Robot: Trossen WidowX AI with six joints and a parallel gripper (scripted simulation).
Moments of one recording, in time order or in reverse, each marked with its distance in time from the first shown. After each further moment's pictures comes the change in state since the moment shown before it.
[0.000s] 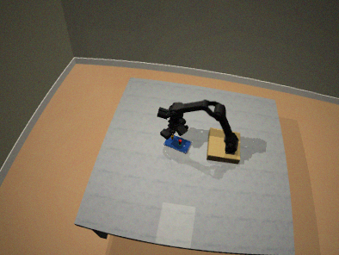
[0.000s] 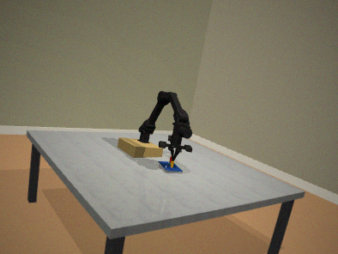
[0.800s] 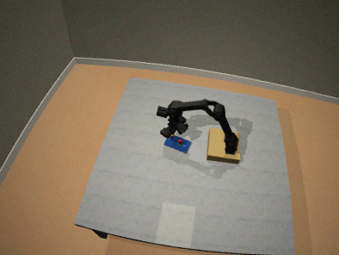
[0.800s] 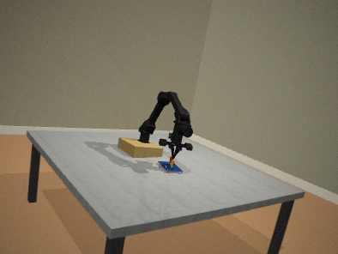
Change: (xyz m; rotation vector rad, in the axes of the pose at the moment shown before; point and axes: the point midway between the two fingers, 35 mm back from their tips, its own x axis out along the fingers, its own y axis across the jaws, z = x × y) arm -0.016 0.000 0.001 0.004 -0.032 0.013
